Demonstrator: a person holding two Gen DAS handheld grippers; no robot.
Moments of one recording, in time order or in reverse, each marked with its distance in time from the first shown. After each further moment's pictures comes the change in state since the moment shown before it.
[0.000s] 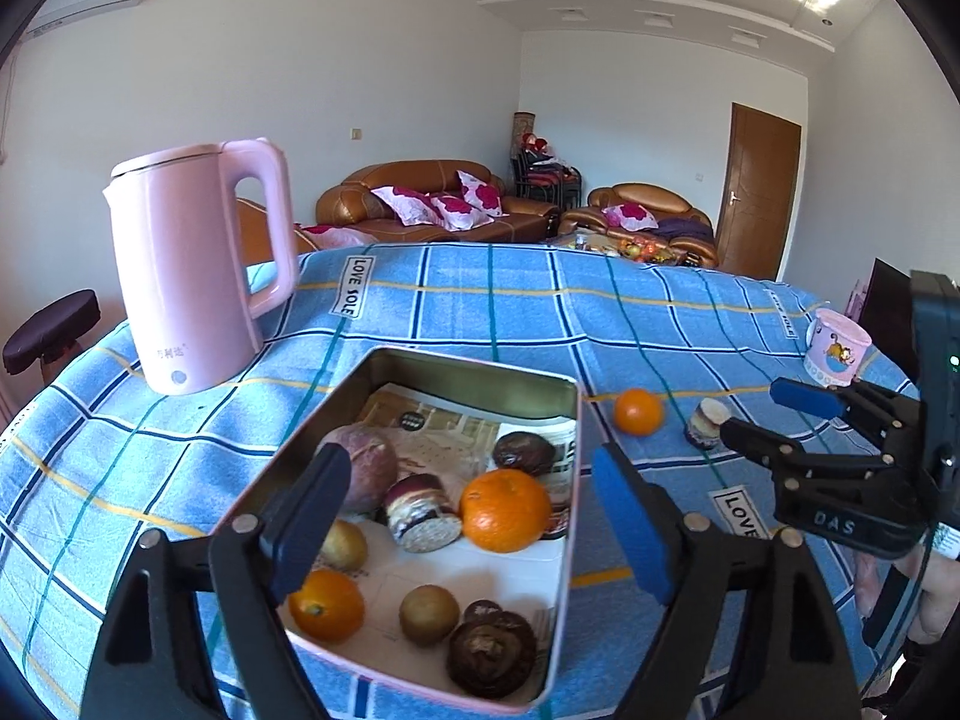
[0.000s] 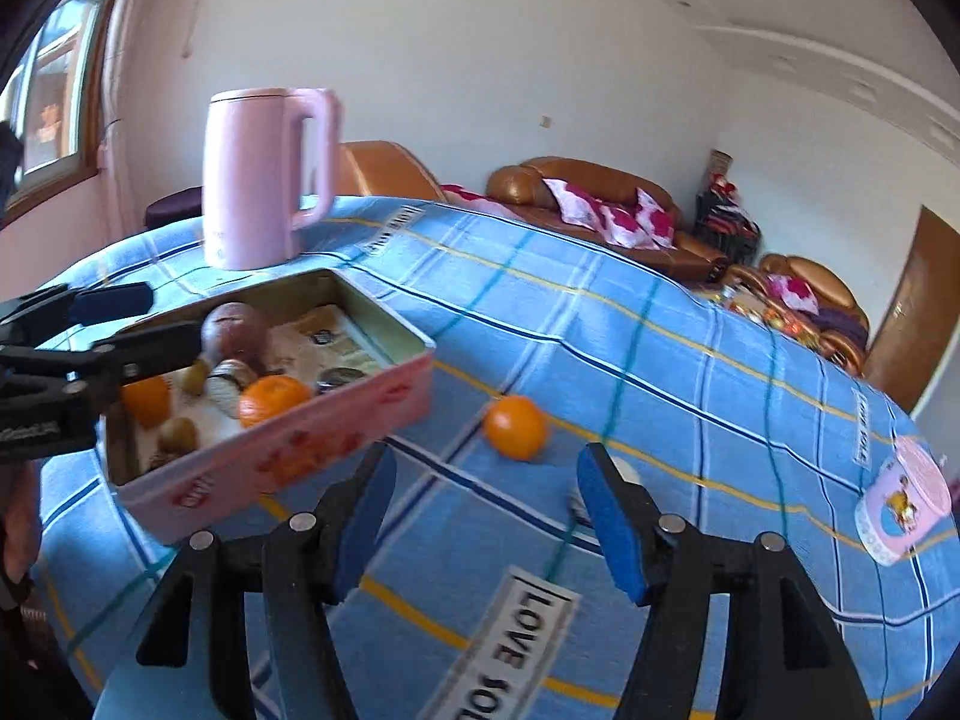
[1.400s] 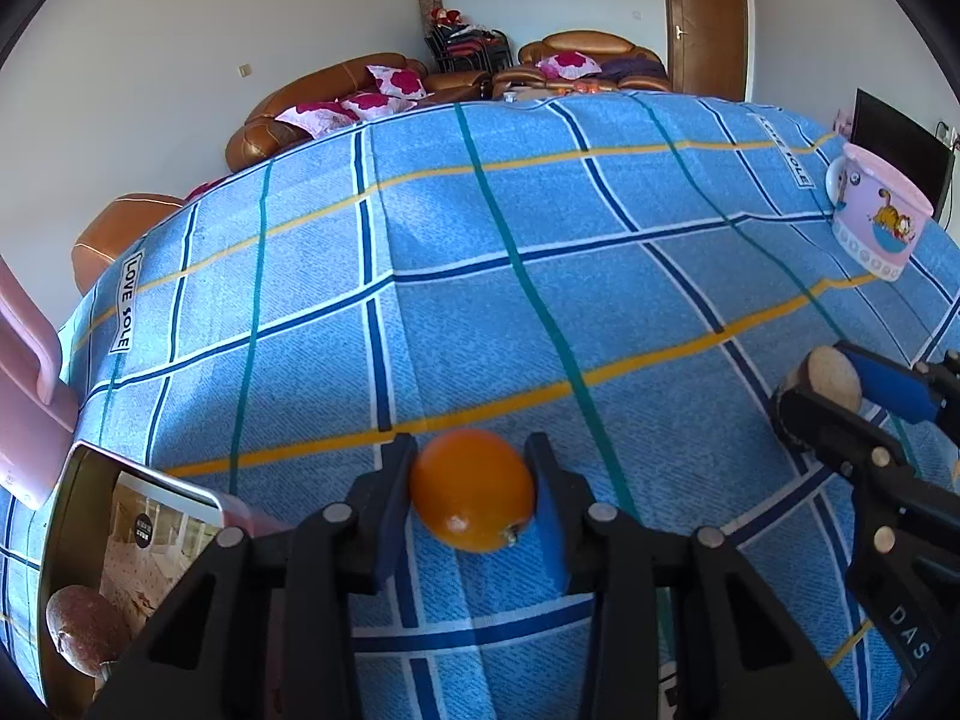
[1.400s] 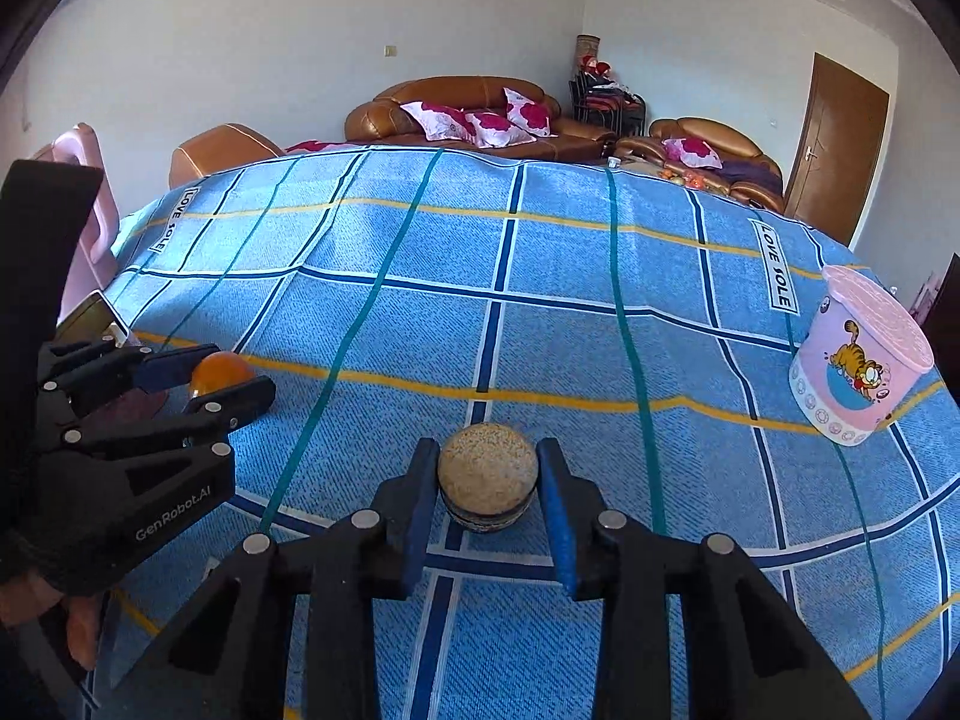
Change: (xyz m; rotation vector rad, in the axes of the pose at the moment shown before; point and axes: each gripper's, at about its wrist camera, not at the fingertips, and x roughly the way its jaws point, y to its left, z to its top) left arm 0.167 -0.141 0.026 0.259 0.325 0.001; right arm 0.046 -0.099 -0.017 0.225 0.179 -0.135
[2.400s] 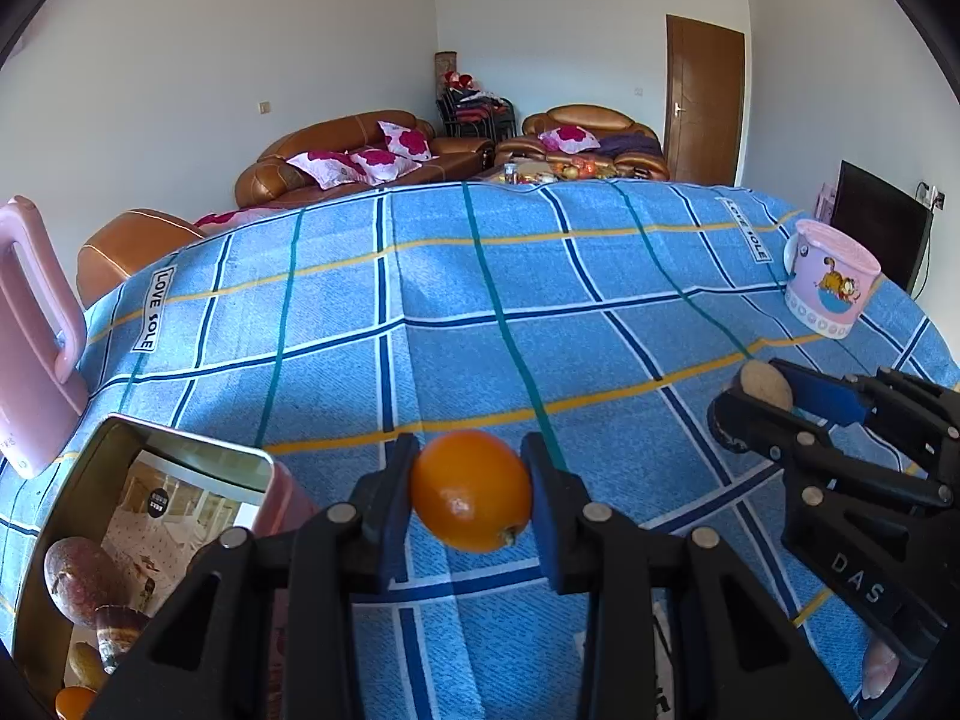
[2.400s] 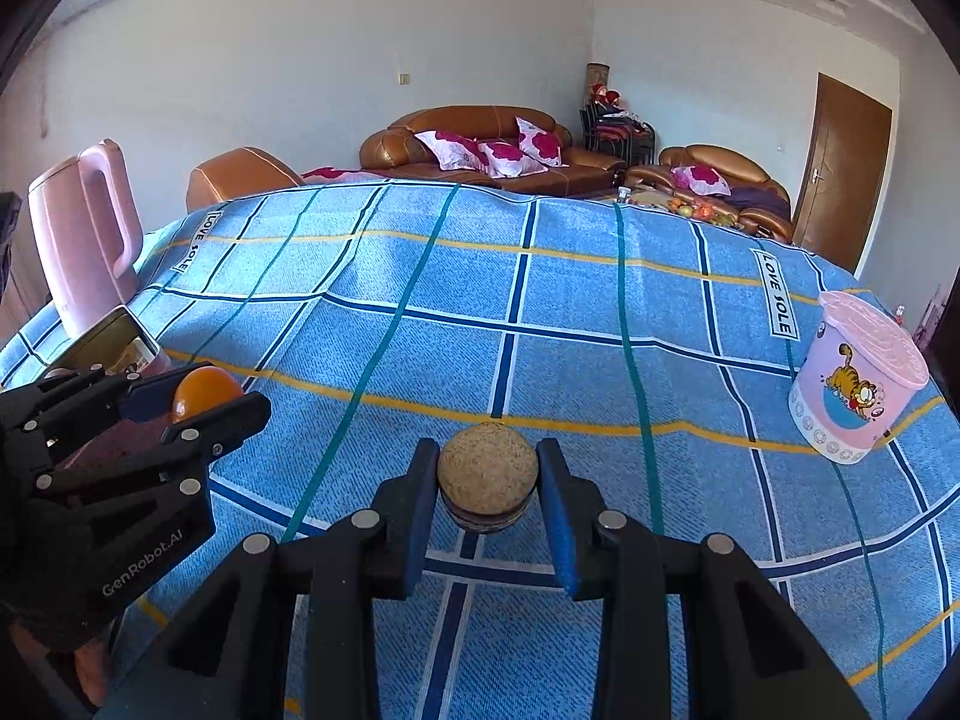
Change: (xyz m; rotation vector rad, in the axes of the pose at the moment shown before) left arm -0.048 0.009 -0.020 -0.089 -0.186 -0.058; right arm -0.021 -0.001 -0.004 -0.002 -0.103 0.038
